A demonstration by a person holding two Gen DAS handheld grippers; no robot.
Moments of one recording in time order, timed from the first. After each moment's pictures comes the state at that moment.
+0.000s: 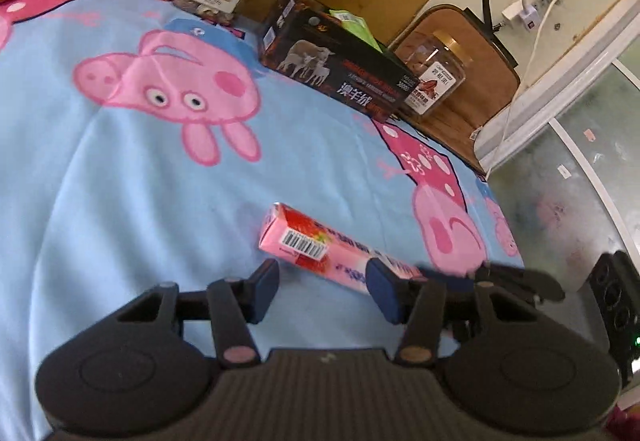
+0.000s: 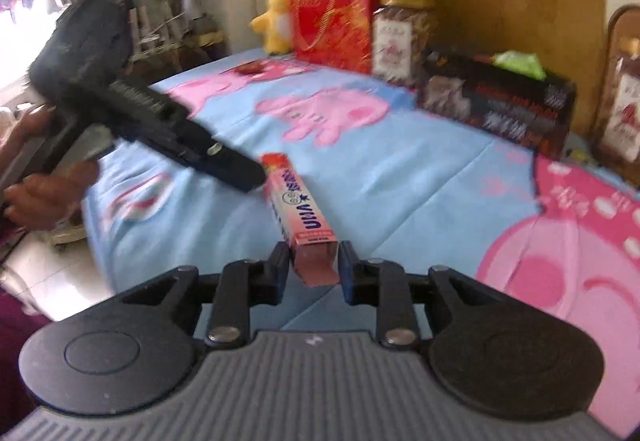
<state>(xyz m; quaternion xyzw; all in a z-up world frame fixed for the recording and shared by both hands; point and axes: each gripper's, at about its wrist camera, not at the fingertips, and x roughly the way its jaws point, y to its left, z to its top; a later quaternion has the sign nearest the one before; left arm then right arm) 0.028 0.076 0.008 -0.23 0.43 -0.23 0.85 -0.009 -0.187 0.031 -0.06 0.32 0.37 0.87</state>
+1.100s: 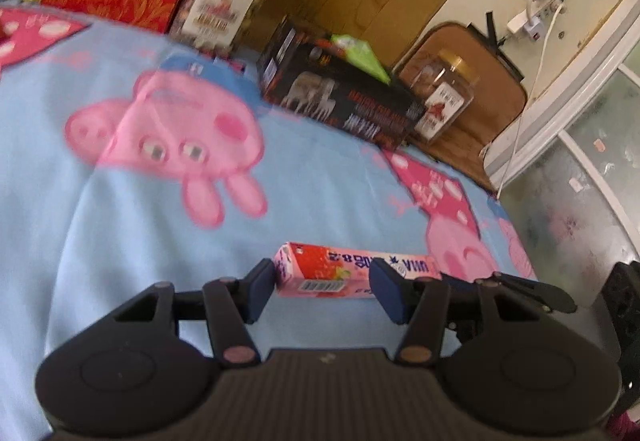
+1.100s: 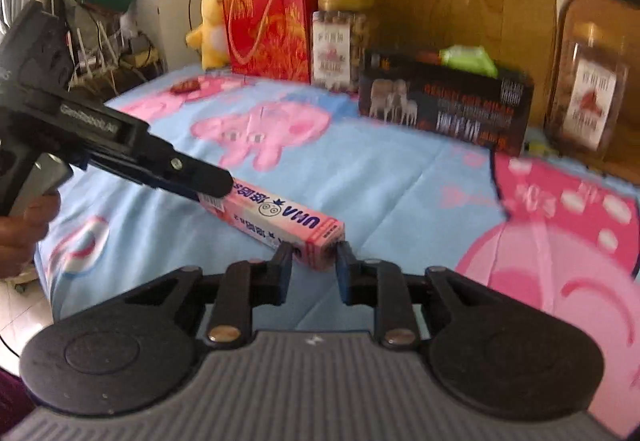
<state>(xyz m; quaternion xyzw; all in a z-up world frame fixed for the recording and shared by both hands) 0.058 0.079 0.021 -0.21 0.40 -0.22 0.86 0.009 -0.179 0.029 -0.04 0.31 0.29 0.90</state>
